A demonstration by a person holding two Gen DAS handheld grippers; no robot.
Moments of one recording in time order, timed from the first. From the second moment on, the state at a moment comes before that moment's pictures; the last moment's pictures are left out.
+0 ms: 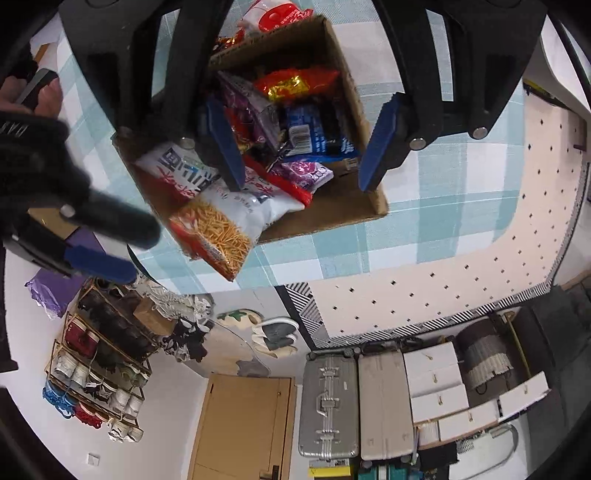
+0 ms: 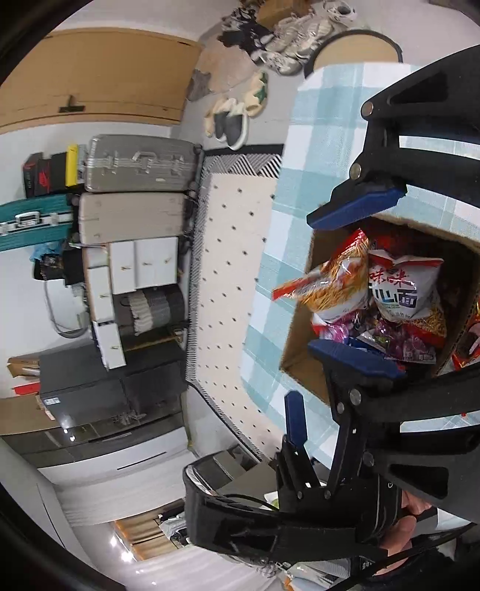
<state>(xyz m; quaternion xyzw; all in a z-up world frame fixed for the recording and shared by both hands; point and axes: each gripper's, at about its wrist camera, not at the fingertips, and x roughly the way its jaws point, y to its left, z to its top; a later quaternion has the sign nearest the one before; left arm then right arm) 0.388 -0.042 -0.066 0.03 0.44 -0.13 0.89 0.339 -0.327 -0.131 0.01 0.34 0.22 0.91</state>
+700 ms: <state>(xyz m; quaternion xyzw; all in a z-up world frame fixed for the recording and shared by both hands) 0.200 -0.020 0.032 0.03 0.29 -0.08 0.95 0.141 -0.359 -0.066 0.08 0.20 0.26 0.94</state>
